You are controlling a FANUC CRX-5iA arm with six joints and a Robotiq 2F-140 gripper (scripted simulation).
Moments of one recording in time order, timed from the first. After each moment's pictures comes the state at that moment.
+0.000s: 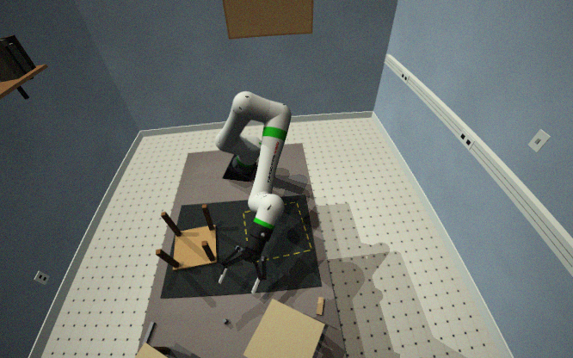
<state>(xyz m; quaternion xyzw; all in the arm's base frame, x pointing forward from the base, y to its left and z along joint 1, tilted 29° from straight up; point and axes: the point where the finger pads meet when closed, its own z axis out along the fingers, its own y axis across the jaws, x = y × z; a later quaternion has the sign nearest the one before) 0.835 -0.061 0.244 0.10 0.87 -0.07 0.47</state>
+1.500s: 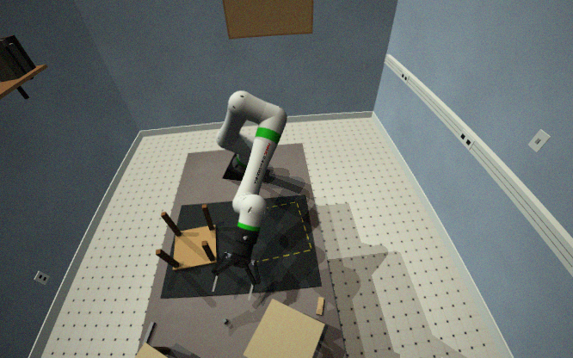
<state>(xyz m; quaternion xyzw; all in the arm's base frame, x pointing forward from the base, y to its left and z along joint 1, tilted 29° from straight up) 0.863 -0.082 0.239 0.17 0.87 0.06 0.46</state>
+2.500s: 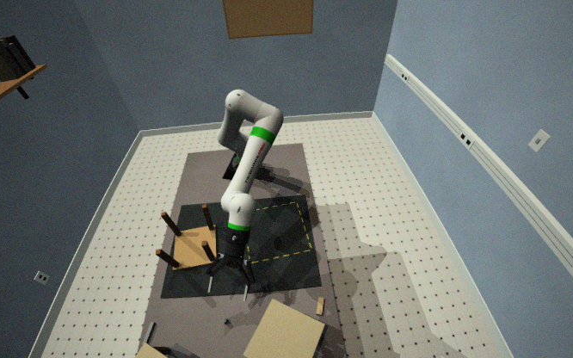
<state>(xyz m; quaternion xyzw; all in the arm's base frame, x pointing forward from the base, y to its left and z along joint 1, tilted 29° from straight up) 0.865 -0.098 0.236 0.20 0.86 0.12 0.44</state>
